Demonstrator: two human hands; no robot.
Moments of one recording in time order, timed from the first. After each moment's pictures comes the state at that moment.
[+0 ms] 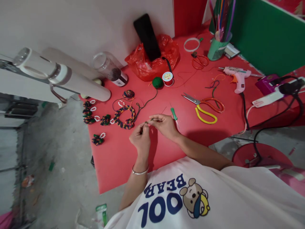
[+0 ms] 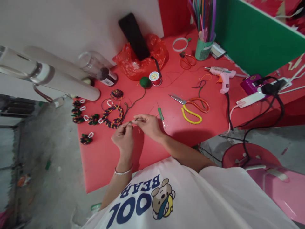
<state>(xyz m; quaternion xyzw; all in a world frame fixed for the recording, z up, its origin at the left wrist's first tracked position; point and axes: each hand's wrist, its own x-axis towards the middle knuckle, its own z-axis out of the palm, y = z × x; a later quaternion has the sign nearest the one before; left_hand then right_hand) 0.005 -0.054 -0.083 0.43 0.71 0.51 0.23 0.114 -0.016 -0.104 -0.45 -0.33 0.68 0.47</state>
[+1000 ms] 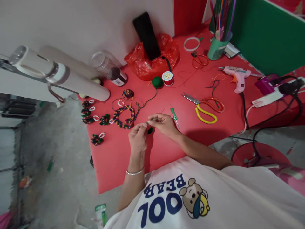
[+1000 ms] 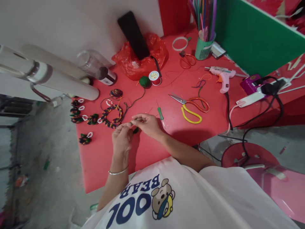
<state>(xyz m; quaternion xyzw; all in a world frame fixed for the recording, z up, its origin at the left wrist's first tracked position) -0.007 -0.046 -0.078 0.25 0.64 0.55 0.48 0.115 -0.014 -0.107 -0.41 -0.34 0.69 0.49</state>
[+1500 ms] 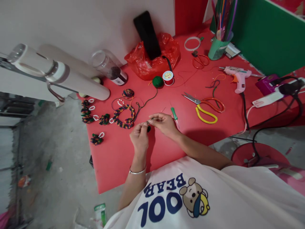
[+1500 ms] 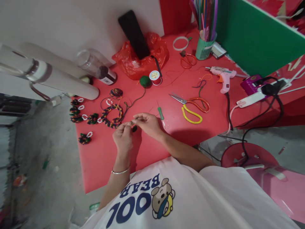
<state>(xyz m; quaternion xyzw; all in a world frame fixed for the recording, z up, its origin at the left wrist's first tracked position) -0.006 -0.050 -0.090 0.38 0.69 0.51 0.35 0.113 -0.015 -0.111 -0.44 -0.36 0.66 0.48</state>
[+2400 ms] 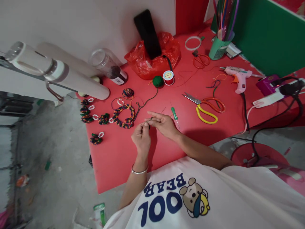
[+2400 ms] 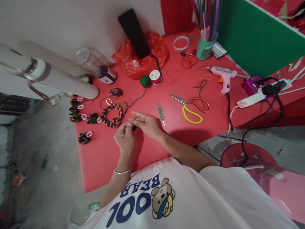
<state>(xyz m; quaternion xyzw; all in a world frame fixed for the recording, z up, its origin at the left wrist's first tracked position) -0.002 -0.056 -0.097 0.45 0.69 0.49 0.27 0.112 -0.016 -0.113 -0.35 -0.32 0.74 0.48</state>
